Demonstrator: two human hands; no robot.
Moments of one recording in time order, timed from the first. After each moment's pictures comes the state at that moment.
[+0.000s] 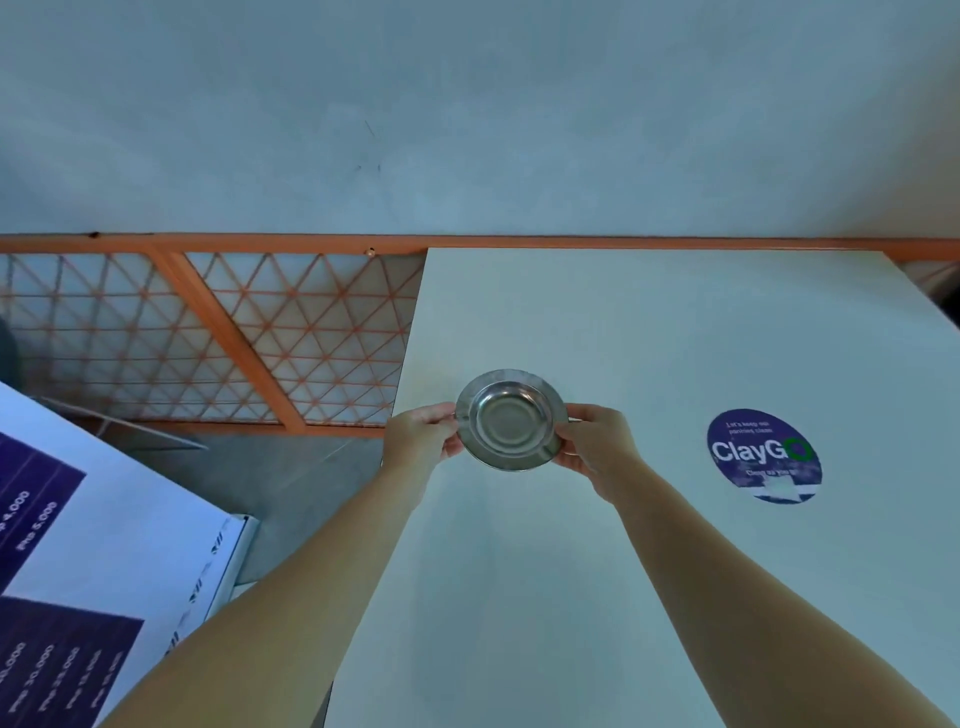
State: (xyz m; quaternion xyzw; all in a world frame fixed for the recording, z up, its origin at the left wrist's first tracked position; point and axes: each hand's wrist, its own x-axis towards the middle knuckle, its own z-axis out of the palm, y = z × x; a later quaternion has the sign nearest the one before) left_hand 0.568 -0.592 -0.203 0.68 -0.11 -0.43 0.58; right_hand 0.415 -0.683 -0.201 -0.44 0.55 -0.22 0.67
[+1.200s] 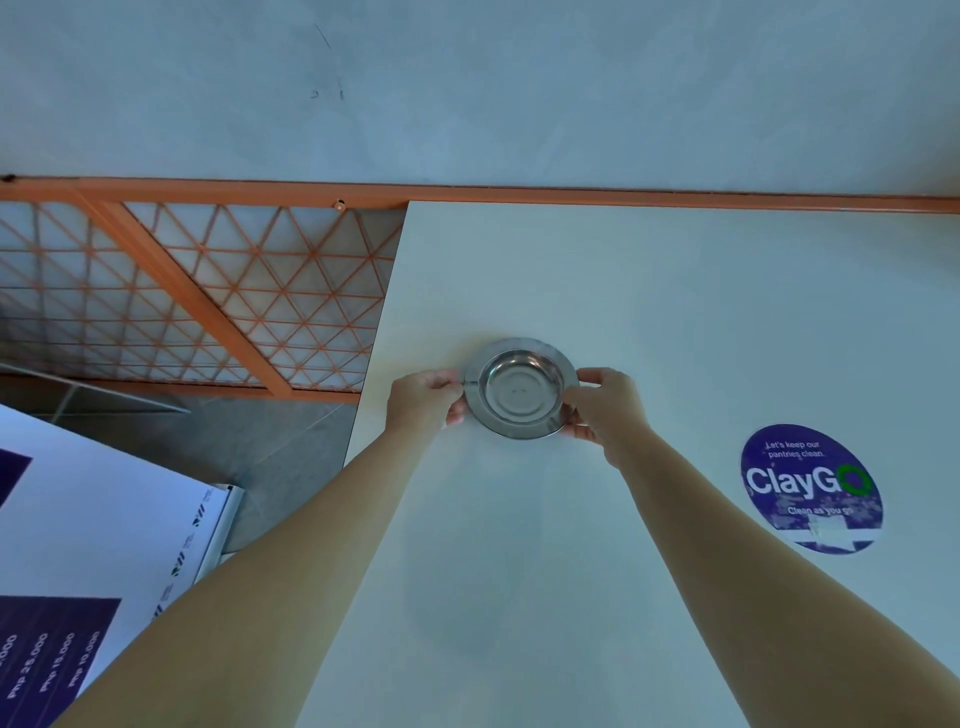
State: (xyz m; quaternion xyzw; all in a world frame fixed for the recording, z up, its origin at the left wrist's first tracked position) left_hand 0.599 -0.680 -0.257 0.75 -0.11 -0.41 0.50; right_hand 0.442 -0.770 -0.244 -0.47 0.61 -0.17 0.62
